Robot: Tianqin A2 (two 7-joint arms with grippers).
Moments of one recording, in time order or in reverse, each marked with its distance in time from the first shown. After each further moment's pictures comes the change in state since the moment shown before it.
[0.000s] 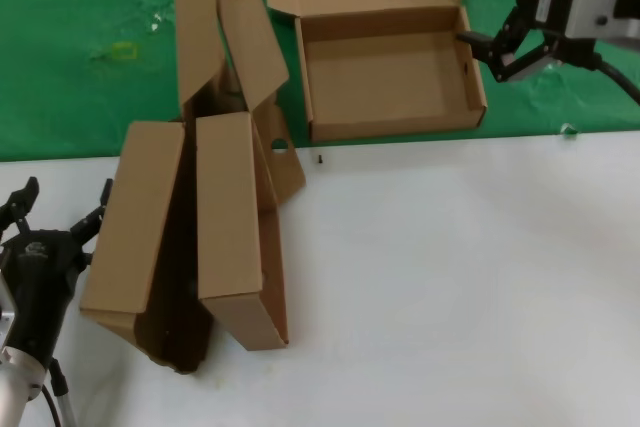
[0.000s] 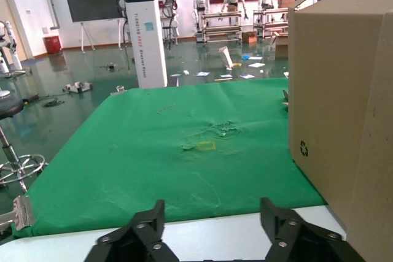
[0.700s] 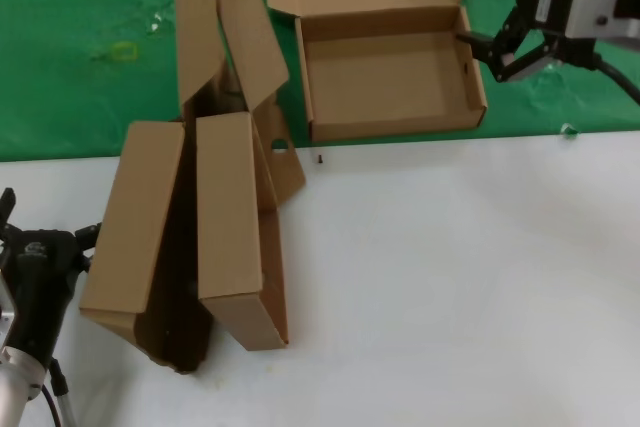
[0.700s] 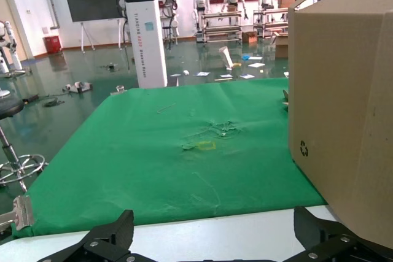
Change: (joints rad) left arm 0.000 0.000 0.000 0.000 0.000 0.000 0.000; right arm 0.000 0.000 0.000 0.000 0.000 0.000 0.000
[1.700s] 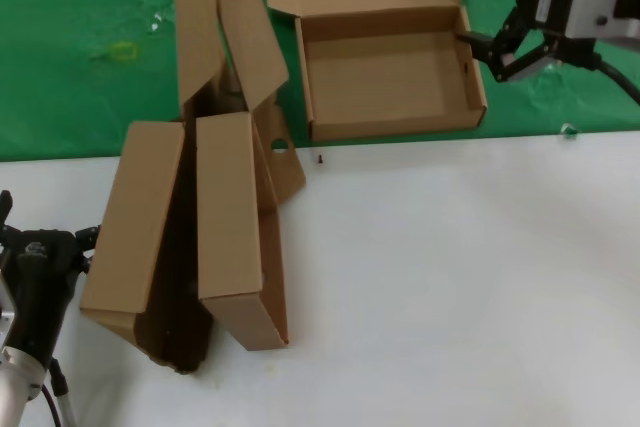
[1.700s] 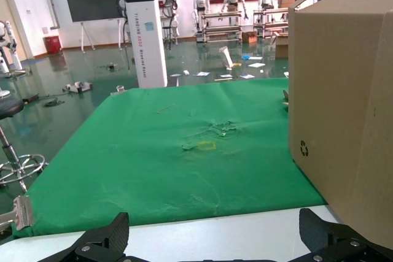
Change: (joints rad) left arm 0.000 0.000 0.000 0.000 0.000 0.000 0.000; right arm 0.000 0.000 0.000 0.000 0.000 0.000 0.000
